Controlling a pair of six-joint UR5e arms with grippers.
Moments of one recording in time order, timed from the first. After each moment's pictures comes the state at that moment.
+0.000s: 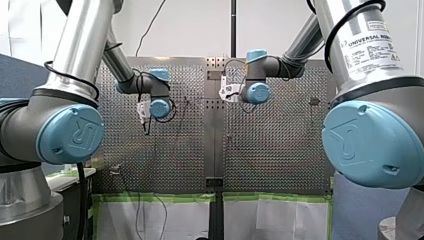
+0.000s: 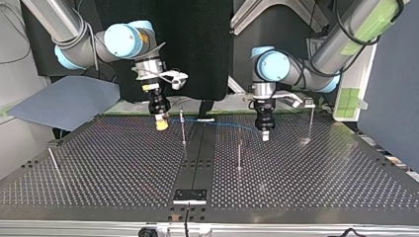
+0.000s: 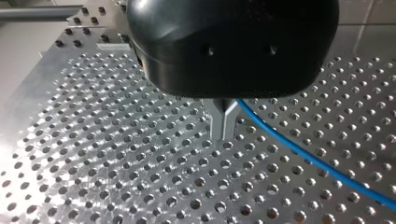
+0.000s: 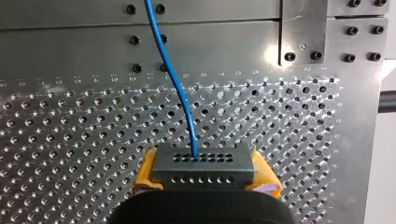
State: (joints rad) left arm -0.25 -1.88 -1.90 -2.36 -1.89 -1.69; right arm 2.17 -1.22 1.68 -0.56 1.59 1.61
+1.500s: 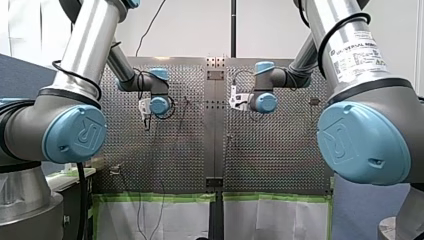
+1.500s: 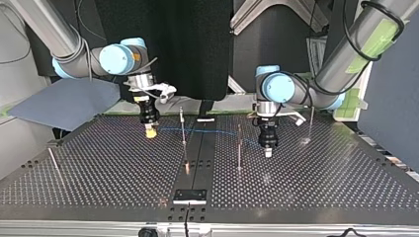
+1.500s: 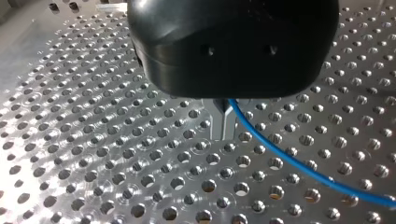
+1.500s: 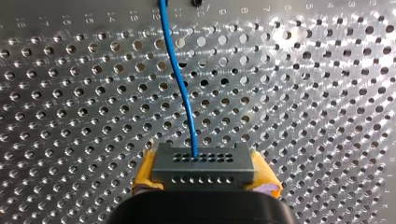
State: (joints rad) left arm -0.20 -1.95 -1.76 -2.43 -1.81 -1.69; right arm 2.08 -1.12 1.63 -0.60 1.54 1.63
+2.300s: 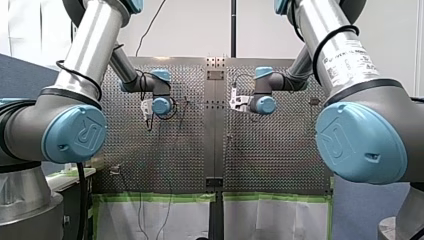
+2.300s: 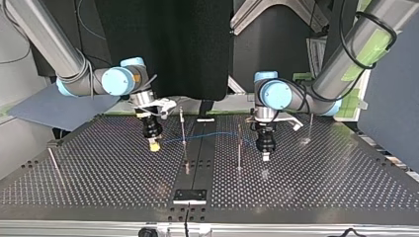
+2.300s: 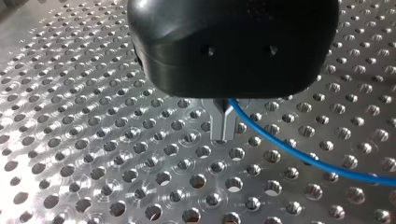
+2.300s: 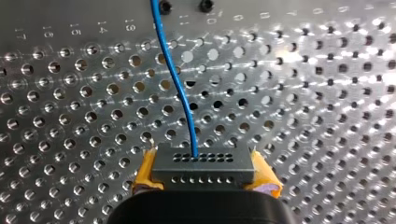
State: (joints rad) left arm -0.20 -1.99 -1.70 -2.45 -1.80 -1.69; right arm 2.05 -0.99 1.44 -0.54 1.45 1.66
